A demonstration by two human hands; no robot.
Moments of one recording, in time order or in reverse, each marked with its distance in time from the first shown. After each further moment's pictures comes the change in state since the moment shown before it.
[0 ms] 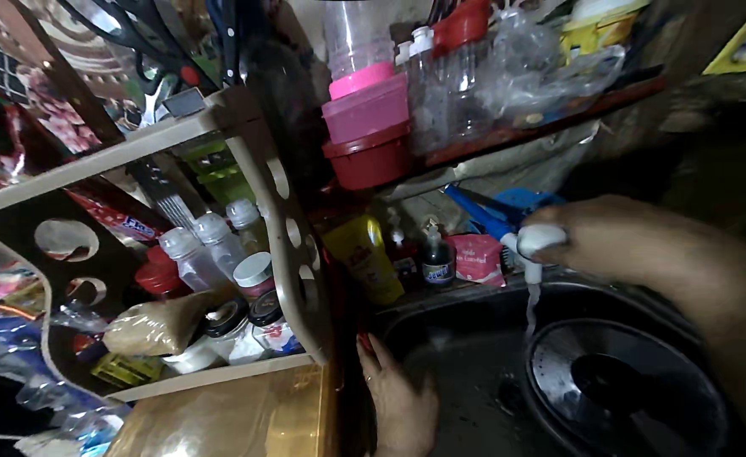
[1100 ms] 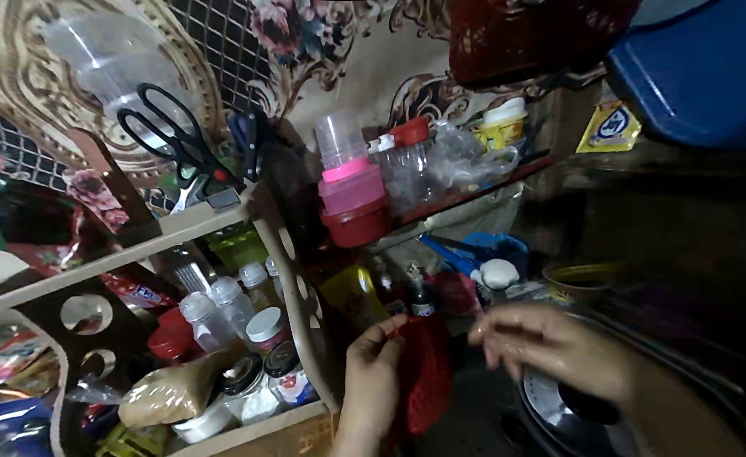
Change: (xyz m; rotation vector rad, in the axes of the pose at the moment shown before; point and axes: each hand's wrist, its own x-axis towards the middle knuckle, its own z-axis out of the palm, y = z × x) left_hand 0.046 0.075 -0.104 -0.666 -0.300 0.244; right_hand -0.078 -0.033 0.056 0.921 -0.030 -0.252
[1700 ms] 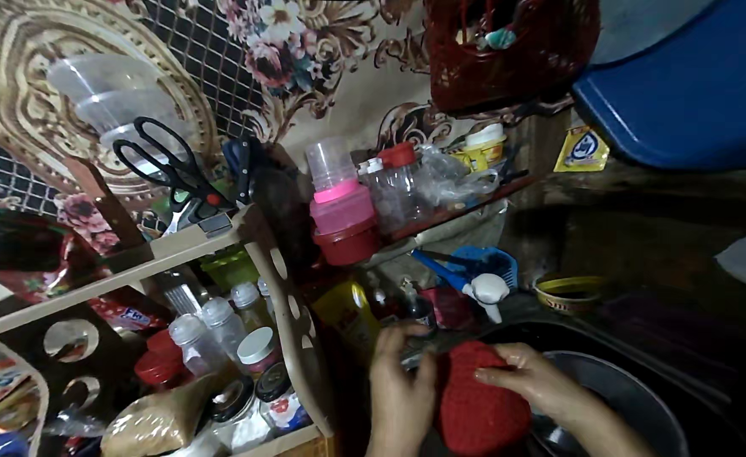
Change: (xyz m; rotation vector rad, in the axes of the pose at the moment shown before) left_hand 0.017 -0.034 0.038 0.268 0.047 0.405; right_hand 0.000 0.073 0.028 0.258 0.220 0.028
